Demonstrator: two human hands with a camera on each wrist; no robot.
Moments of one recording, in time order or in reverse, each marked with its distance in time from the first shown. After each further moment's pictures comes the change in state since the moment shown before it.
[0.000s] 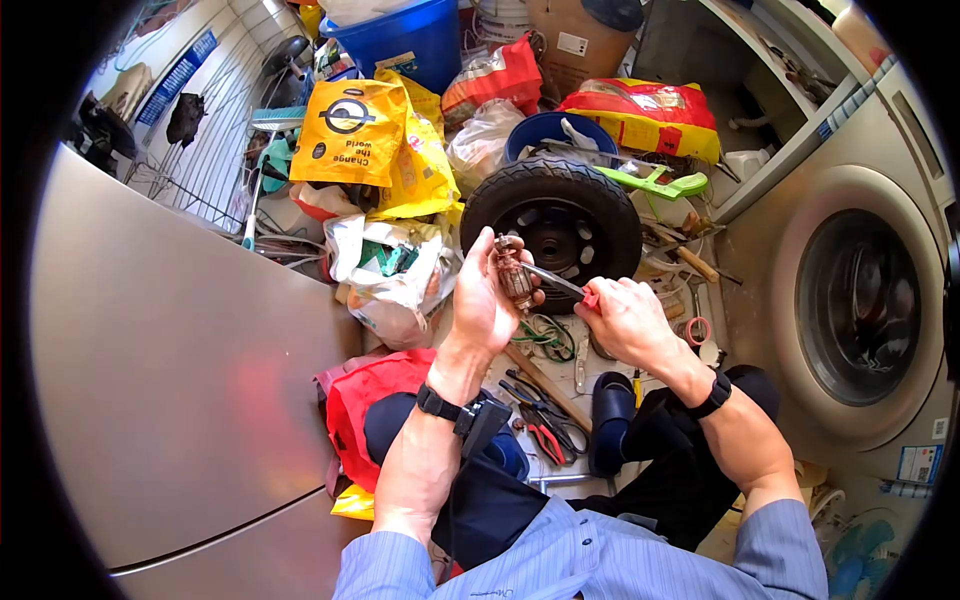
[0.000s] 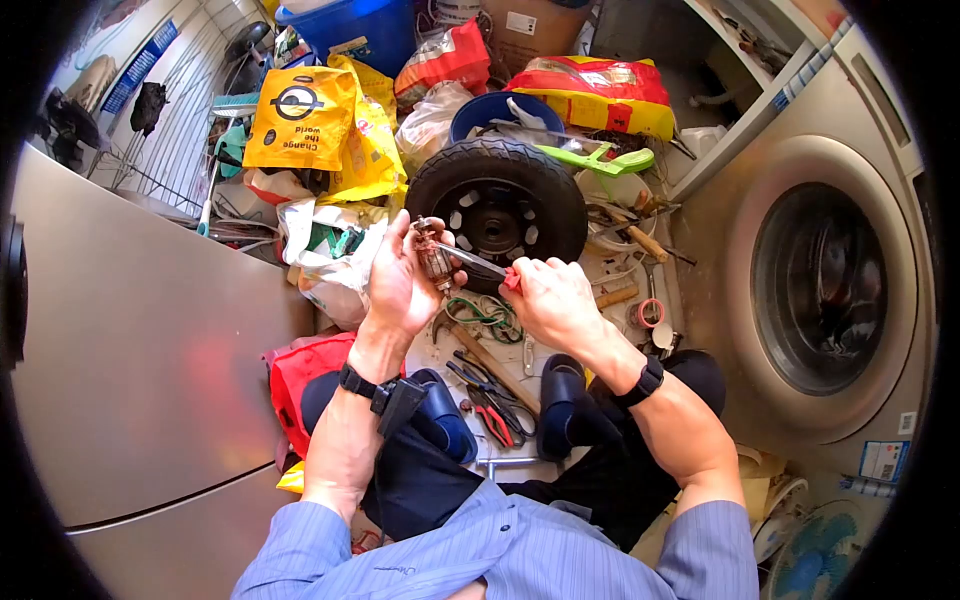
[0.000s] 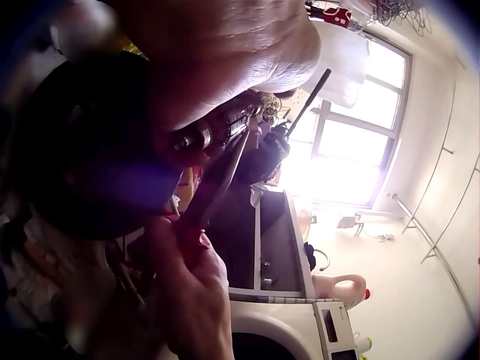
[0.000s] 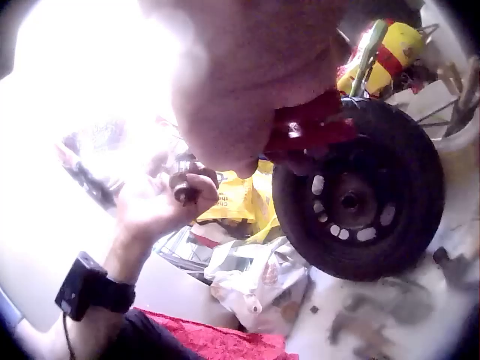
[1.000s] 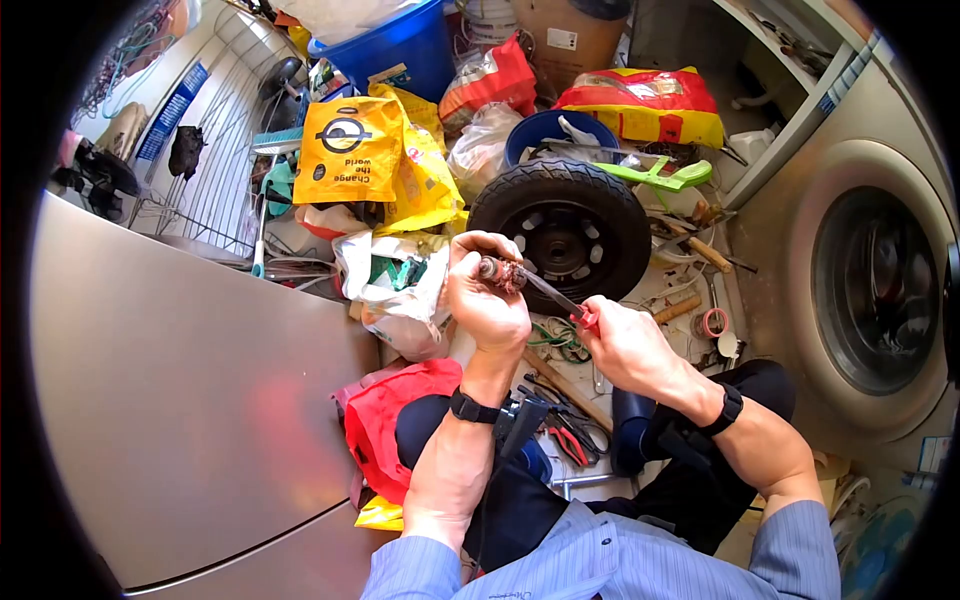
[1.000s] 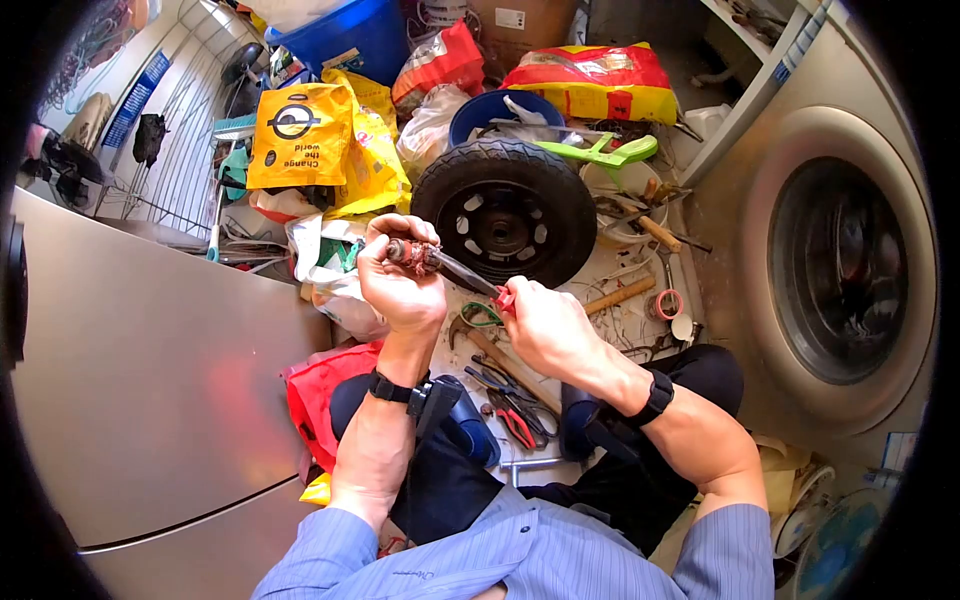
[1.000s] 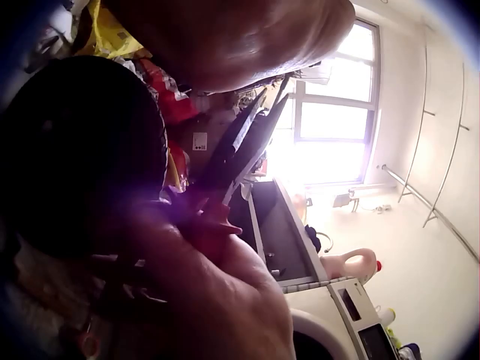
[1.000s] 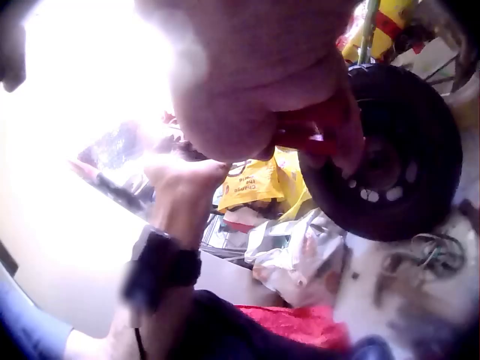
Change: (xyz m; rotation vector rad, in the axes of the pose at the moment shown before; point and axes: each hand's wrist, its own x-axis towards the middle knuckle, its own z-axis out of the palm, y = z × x) left_hand 0.017 -0.016 0.032 0.078 -0.011 0.739; right_hand -0.012 -0.024 -0.008 0.364 -0.099 0.159
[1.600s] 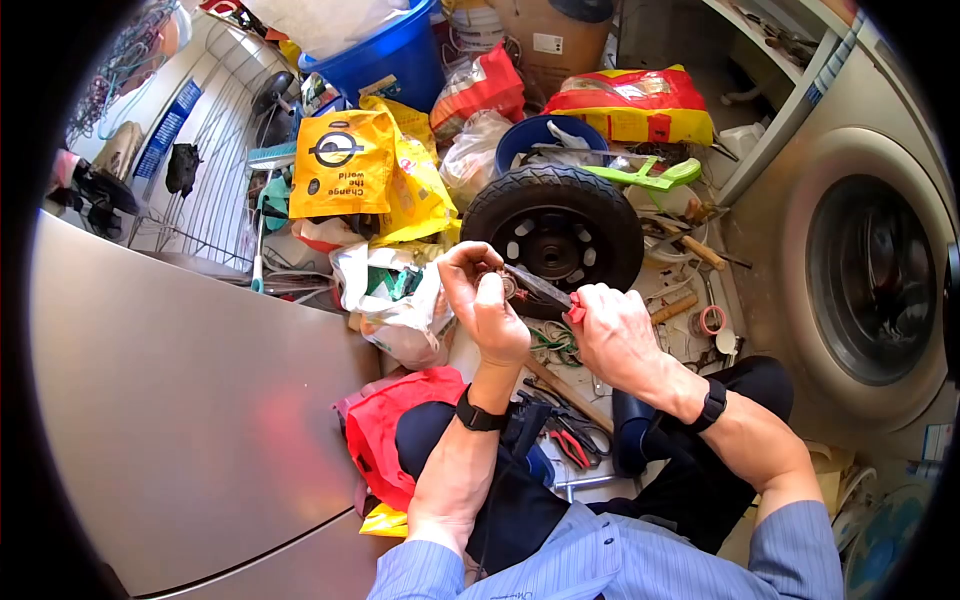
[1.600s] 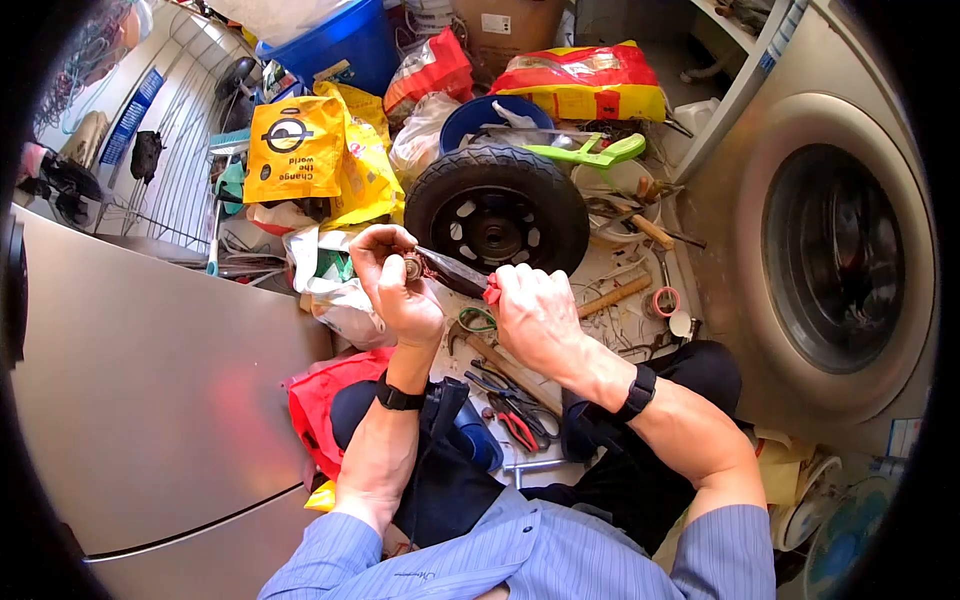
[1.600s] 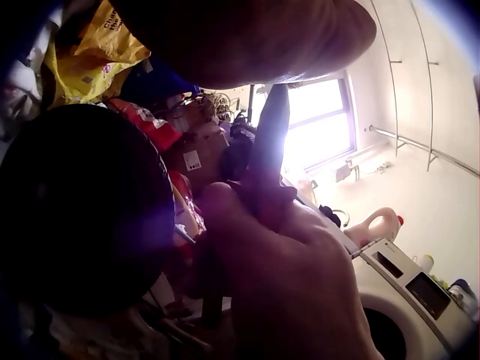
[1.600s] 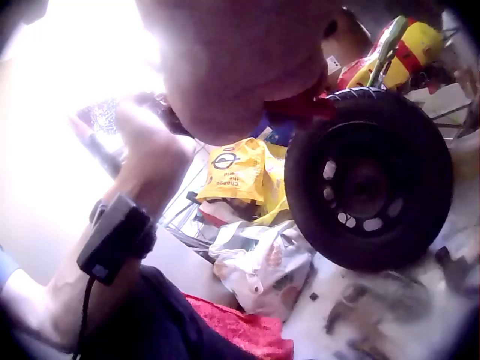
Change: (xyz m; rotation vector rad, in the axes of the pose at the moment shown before) left_hand -0.017 -0.003 0.011 0.571 -0.044 0.333; right_hand 0.008 0.005 0.011 -0.303 0.327 -0.175
